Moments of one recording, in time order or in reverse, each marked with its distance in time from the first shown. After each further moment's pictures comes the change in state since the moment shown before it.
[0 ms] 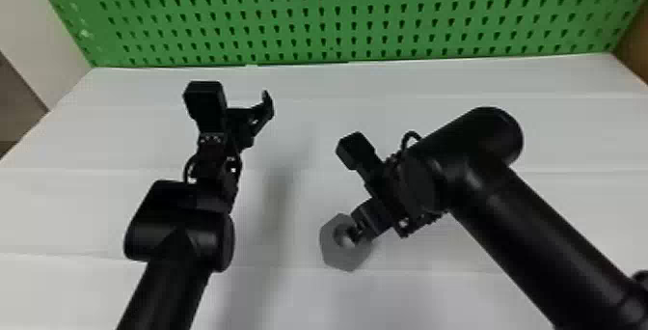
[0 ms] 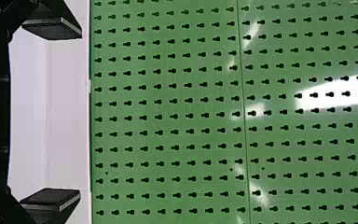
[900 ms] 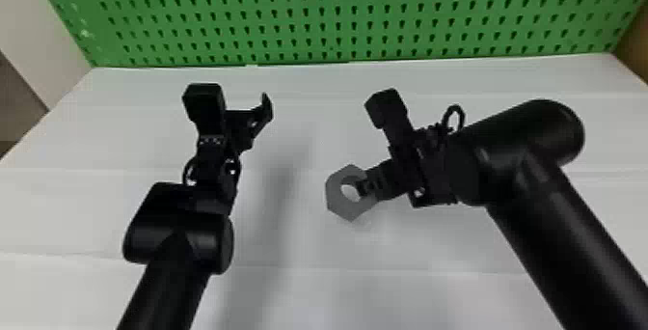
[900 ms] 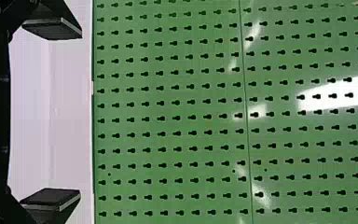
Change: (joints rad) left arm 0.007 0.000 0.004 0.000 0.000 0.000 0.001; right arm 0.106 0.002 -0.203 -0.190 0.108 -0.108 0.000
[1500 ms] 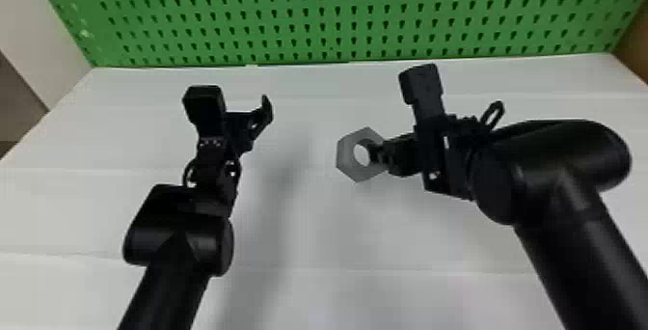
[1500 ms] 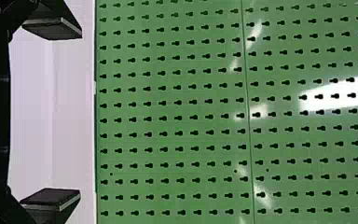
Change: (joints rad) left arm 0.006 0.000 0.000 0.000 0.003 0.000 0.000; right arm 0.115 0.004 -0.122 -0.118 0.073 -0.228 0.000
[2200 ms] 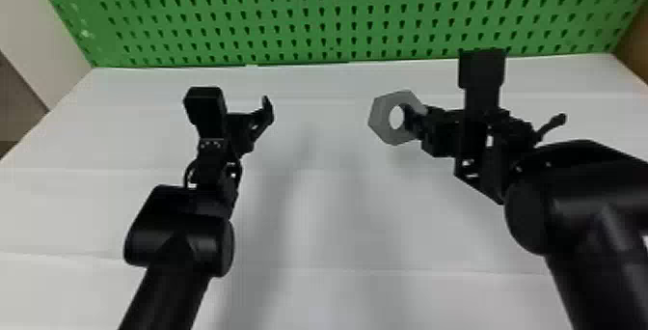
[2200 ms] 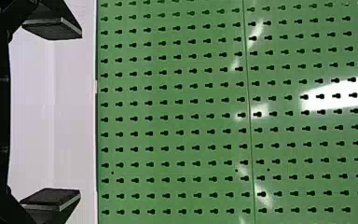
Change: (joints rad) left arm 0.002 0.000 -0.003 0.000 0.004 0.000 0.001; right arm 0.132 0.014 -0.139 -0.079 0.089 -0.299 0.000
